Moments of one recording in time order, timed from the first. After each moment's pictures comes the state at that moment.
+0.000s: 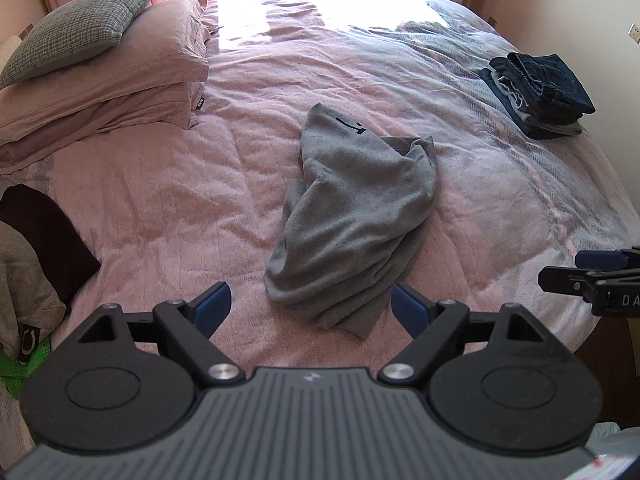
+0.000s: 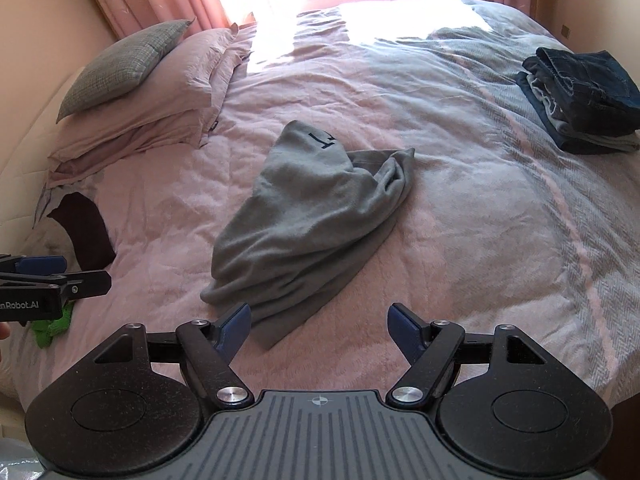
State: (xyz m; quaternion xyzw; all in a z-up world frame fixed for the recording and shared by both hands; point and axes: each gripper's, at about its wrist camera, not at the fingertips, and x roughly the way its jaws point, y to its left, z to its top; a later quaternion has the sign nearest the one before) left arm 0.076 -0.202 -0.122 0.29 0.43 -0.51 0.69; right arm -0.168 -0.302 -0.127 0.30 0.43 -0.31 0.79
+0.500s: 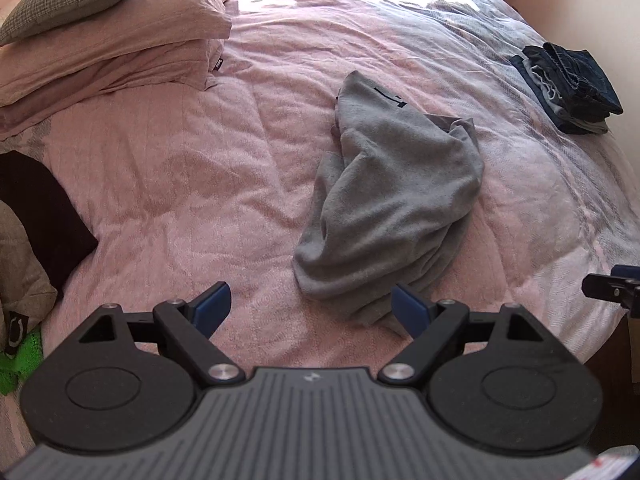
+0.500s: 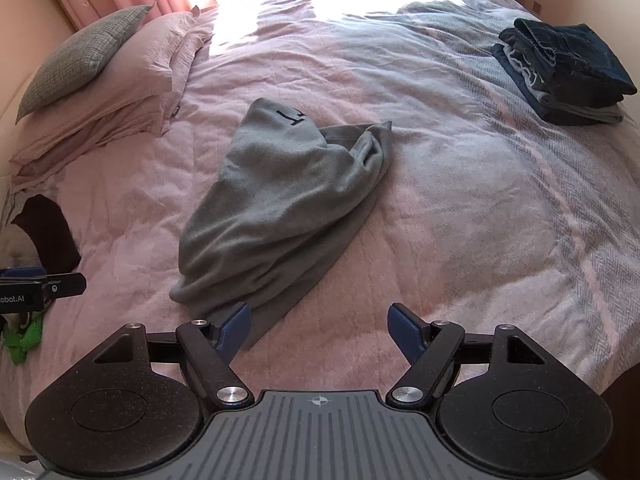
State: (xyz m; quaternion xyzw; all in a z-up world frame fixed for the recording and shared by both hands) left arm 0.132 -0.215 -0.183 0.29 0.47 -0.48 0.68; right arm -0.149 -0.312 -0.165 0.31 0.45 -0.35 0.76
